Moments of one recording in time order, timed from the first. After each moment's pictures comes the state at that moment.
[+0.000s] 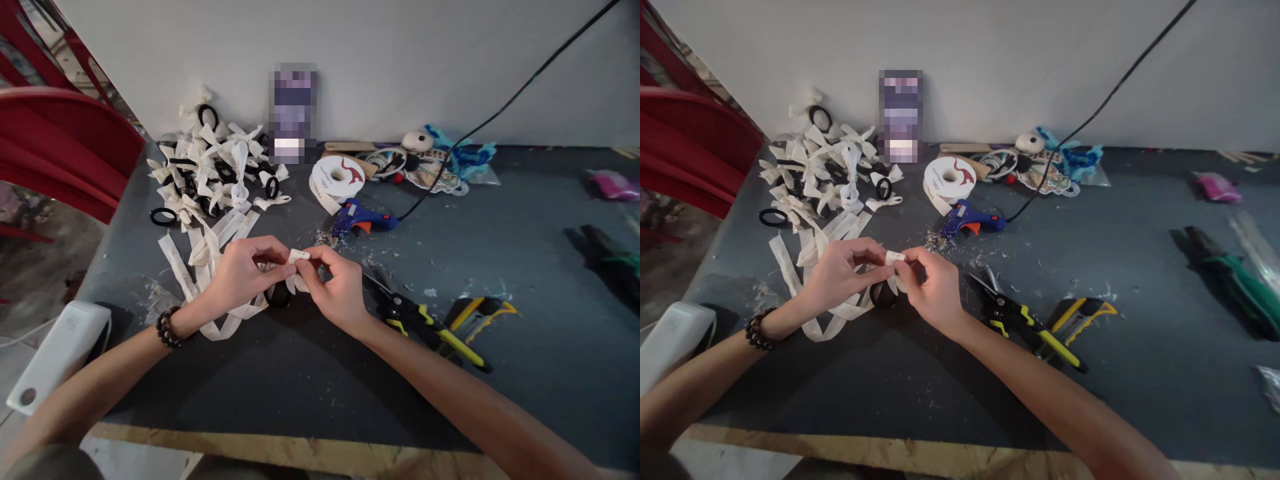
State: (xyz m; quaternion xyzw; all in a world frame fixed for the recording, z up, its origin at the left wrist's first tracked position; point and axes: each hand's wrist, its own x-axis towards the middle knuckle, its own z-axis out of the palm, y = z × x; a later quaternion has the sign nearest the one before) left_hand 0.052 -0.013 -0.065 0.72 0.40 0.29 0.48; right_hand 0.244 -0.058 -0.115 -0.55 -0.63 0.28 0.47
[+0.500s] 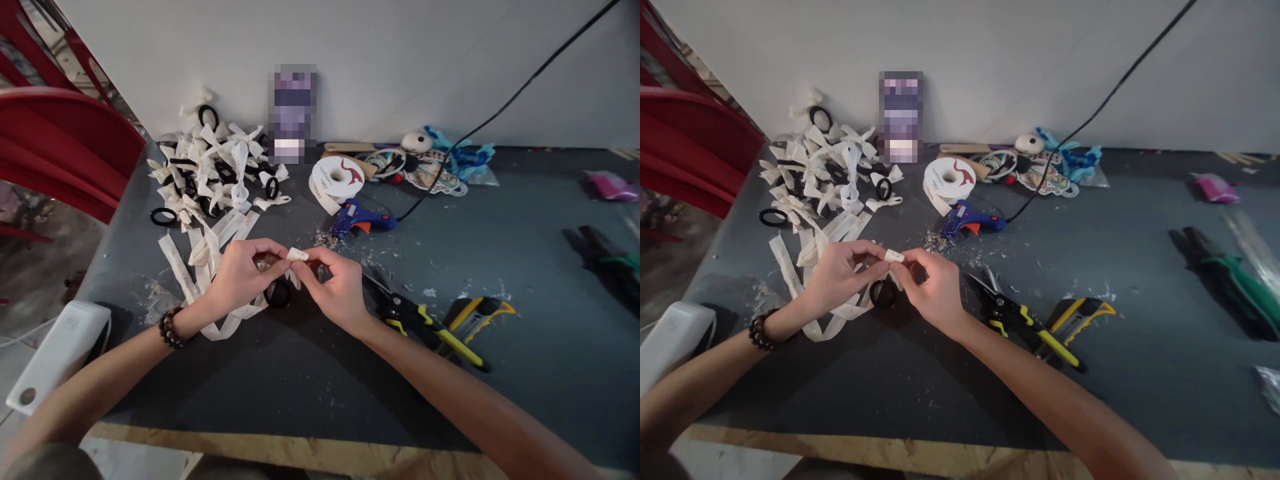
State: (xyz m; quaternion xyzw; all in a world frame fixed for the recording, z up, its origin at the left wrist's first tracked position) left_hand 0.052 -0.014 -0.065 0.70 0.45 0.29 0.47; right_hand 0.244 -0.056 -0.113 -0.55 -0.63 0.29 0.46
